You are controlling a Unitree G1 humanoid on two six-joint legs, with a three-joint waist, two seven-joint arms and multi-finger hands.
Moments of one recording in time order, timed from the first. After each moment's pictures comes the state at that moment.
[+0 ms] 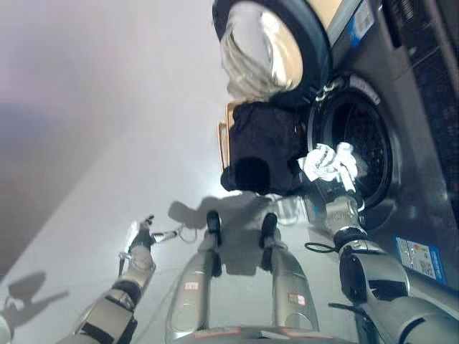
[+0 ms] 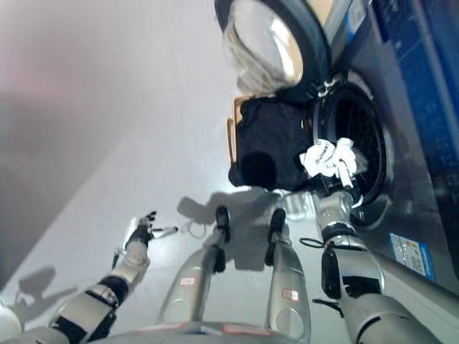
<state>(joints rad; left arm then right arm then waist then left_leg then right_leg) -0.28 0.28 -0.37 1.20 -0.12 -0.11 0.40 -0.66 -0.29 -0.26 1.16 1.14 -0.28 -0.39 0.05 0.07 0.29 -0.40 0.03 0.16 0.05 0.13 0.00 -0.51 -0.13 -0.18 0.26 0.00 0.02</state>
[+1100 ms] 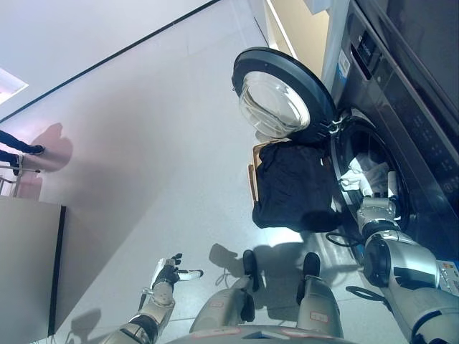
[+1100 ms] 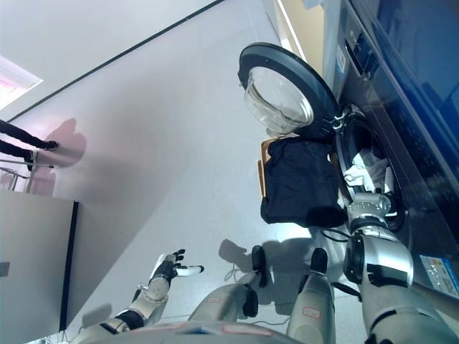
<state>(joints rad) -0.15 0.17 -0.42 1.17 -0.12 -0.10 0.31 -0.75 -0.47 -0.27 1.32 1.27 -0.28 -0.38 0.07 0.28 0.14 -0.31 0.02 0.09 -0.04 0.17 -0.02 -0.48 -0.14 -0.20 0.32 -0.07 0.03</state>
